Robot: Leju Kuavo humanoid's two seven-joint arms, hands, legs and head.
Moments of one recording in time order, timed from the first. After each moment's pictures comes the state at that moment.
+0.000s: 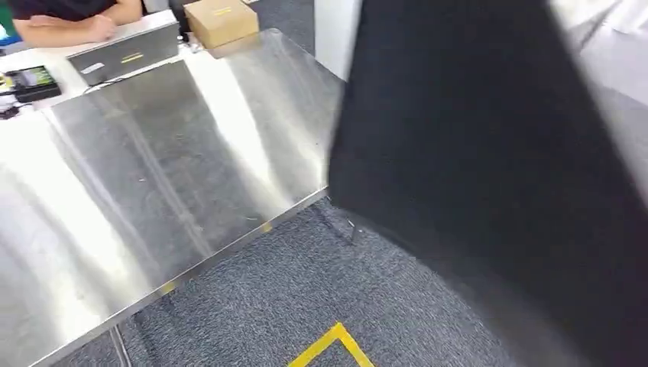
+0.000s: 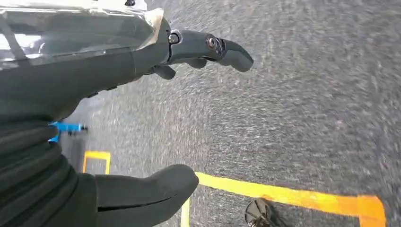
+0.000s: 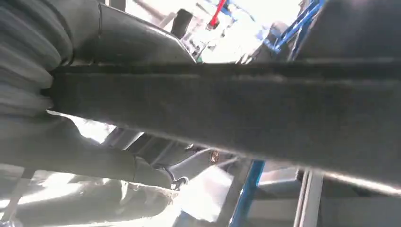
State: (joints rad) left arm -0.09 -0.13 1.14 -0.22 -0.88 0.18 0.03; right arm 0.09 0.20 -0.28 -1.88 0.55 -0.06 -0.56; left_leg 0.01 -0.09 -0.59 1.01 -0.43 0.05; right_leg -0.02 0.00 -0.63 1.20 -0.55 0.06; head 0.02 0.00
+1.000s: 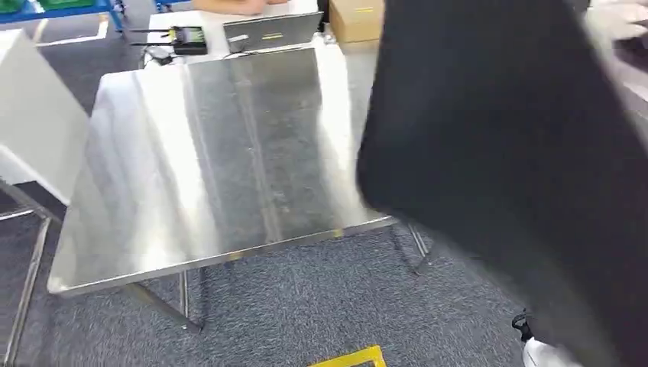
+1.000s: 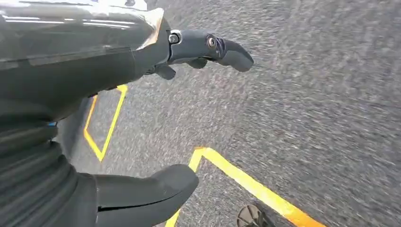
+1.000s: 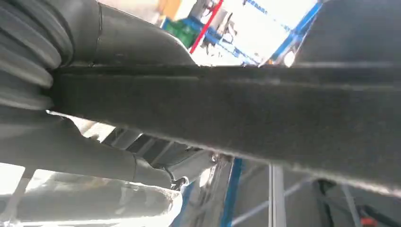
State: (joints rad) left arm -0.10 -0.14 1.16 -0.23 -0.88 0.23 0.03; right arm 0.11 0.21 -0.32 -1.88 0.52 -0.04 -0.58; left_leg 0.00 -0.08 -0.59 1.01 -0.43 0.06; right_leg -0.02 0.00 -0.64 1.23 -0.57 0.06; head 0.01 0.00
